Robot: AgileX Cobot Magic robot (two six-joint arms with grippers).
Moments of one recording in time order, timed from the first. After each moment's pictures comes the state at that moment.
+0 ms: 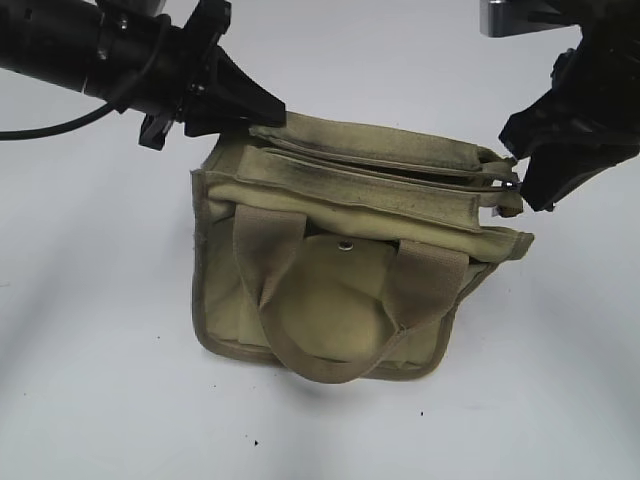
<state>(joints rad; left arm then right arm) -0.34 1.73 -1.23 -1.18 0.89 0.51 0.31 1.58 -1.30 0.13 1.21 -0.28</state>
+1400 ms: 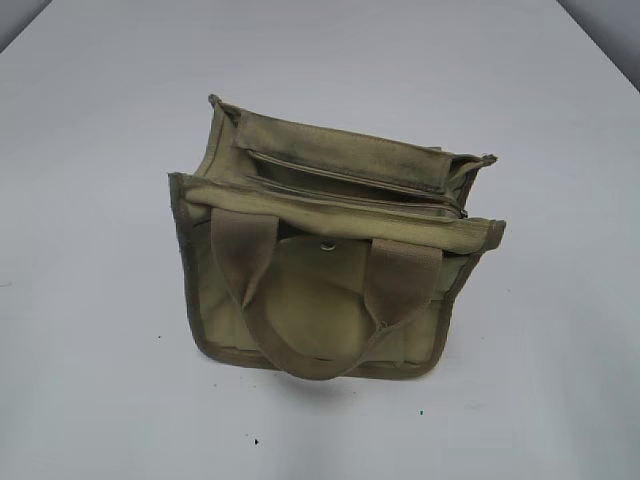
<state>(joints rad) -0.34 0.23 -0.67 0.01 1.22 0.02 0.31 0.48 -0.49 0.12 1.11 -0.16</state>
